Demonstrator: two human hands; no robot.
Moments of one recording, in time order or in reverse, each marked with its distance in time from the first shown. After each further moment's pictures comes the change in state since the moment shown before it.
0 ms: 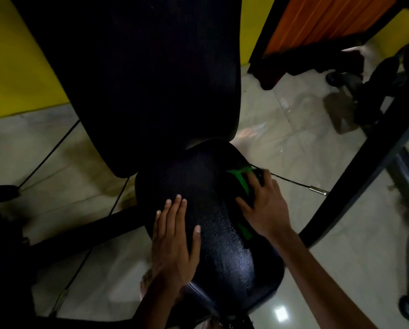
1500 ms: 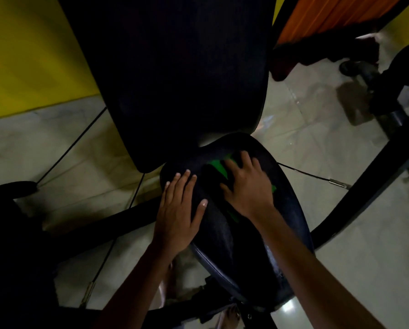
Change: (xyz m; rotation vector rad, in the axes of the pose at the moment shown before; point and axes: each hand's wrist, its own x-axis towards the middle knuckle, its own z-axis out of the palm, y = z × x) left_hand 0.049 -0.058 -0.022 -0.031 -0.017 0.160; right_hand 0.030 -0.087 0.020 -0.175 -0.019 -0.085
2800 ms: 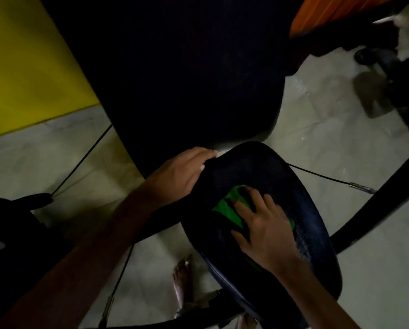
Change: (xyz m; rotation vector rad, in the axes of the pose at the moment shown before) left_hand 0.122 -0.033 -0.071 -0.117 -0.221 0.431; right_hand -0.036 -0.010 0.003 0.029 -0.059 -0.146
